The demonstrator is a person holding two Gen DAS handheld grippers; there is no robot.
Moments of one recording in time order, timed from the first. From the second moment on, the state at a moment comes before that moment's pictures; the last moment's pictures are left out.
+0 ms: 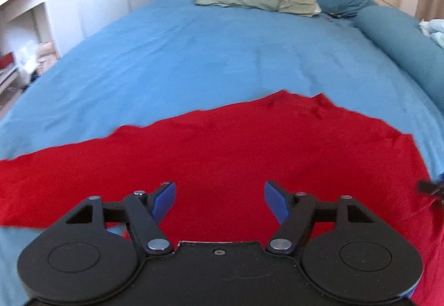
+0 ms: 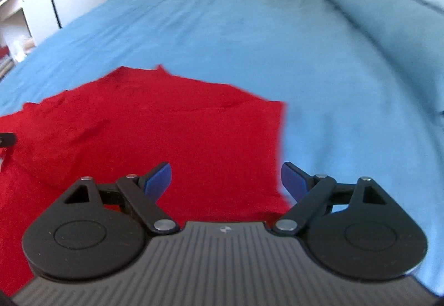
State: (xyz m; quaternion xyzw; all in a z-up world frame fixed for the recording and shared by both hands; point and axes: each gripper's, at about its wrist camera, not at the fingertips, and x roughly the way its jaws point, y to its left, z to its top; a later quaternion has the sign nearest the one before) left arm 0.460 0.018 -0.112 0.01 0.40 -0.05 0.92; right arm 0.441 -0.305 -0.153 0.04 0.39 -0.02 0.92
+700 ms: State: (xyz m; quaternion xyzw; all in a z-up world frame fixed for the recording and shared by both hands) left arm 0.522 -0.016 -0.156 0.03 0.43 -0.06 0.90; right arm 0.521 -0.350 -0.183 0.10 0.39 -0.03 0.91
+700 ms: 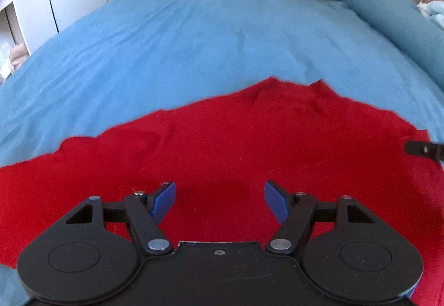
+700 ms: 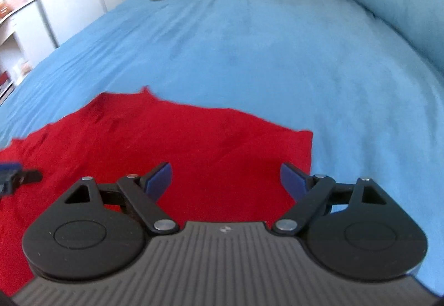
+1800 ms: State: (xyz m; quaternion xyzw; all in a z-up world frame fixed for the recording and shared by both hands) left arm 0.421 0.140 -0.011 -0.07 0.44 0.04 0.89; right arm 0.438 -0.177 -0.008 0.08 0.38 0.01 0.92
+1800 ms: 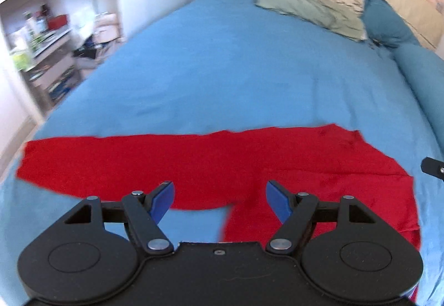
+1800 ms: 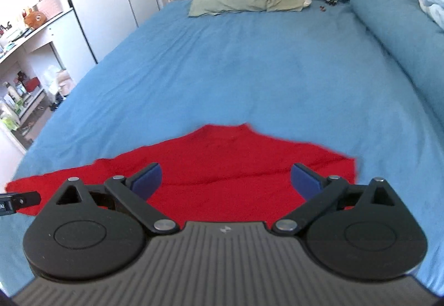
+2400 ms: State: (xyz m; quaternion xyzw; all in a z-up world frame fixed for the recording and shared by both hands) left arm 0.393 0.402 -0.092 -0.17 0.46 0.14 0.86; right arm 0.444 0.037 -0.079 0.09 0.43 0.04 0.90
